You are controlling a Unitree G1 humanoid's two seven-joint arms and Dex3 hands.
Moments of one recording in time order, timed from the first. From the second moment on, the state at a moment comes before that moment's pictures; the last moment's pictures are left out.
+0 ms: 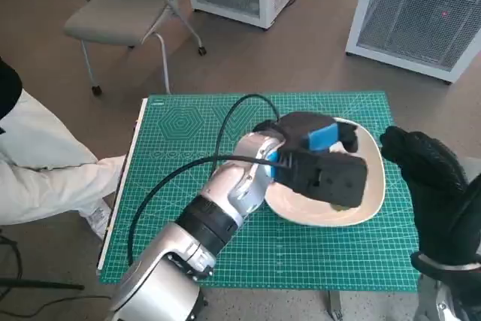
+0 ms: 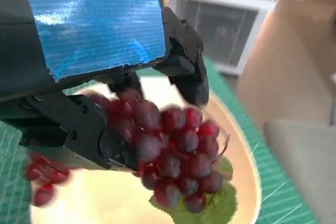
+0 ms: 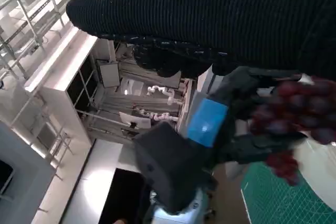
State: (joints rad) left arm -1.26 -0.02 -0.48 1.05 0.58 -0.02 -0.32; right arm -0.22 -0.18 -0.20 -0.15 0.32 -0.25 0.28
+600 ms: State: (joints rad) left arm -1.22 0.00 -0.43 1.08 0.54 -0.17 -0.18; right arm -0.22 -0.17 -0.19 -0.13 0.31 -0.26 0.28
